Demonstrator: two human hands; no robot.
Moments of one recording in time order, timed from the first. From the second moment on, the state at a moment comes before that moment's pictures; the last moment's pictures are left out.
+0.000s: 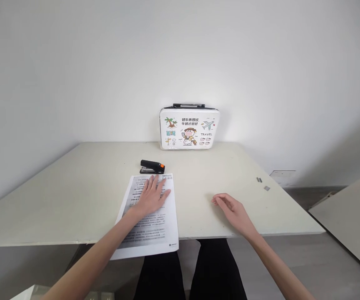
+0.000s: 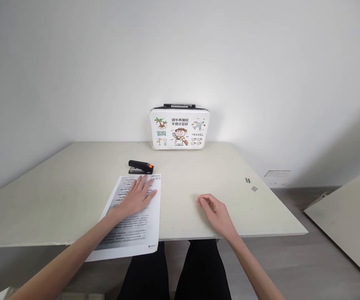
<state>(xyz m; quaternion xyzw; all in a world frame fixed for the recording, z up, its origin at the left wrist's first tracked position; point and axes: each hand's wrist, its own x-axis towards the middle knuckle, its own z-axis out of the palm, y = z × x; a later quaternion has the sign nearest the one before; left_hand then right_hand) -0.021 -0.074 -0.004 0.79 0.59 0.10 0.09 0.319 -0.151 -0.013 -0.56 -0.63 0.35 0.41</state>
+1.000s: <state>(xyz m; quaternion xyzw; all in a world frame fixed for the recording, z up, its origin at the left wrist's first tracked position) -0.042 -0.050 -0.009 0.80 0.59 0.11 0.05 0.317 -0.156 -0.011 -0.55 -0.65 0.33 0.41</state>
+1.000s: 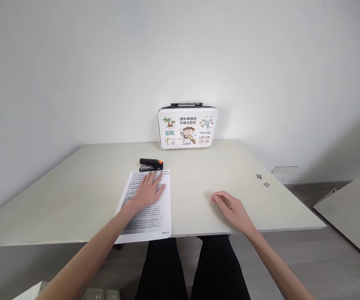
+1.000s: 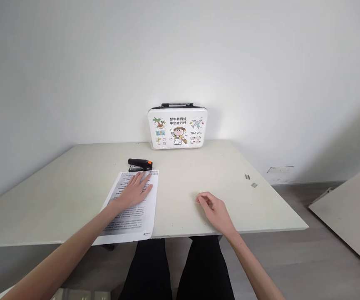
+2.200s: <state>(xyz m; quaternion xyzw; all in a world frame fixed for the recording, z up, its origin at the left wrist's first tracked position) -0.063 -0.021 0.080 0.85 0.44 0.26 -0.14 0.317 -0.151 -0.007 -0.54 -0.64 0.34 0.42</state>
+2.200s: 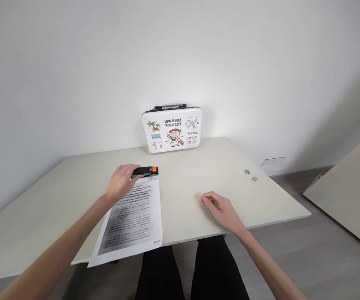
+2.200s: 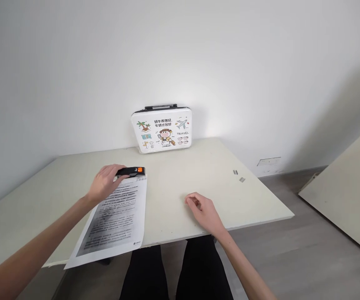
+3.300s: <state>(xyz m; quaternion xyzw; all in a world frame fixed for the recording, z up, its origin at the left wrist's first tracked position) 0.075 -0.112 0.023 0.87 0.40 0.23 0.19 0.323 -0.149 -0.007 -0.55 -0.56 0.34 0.52</state>
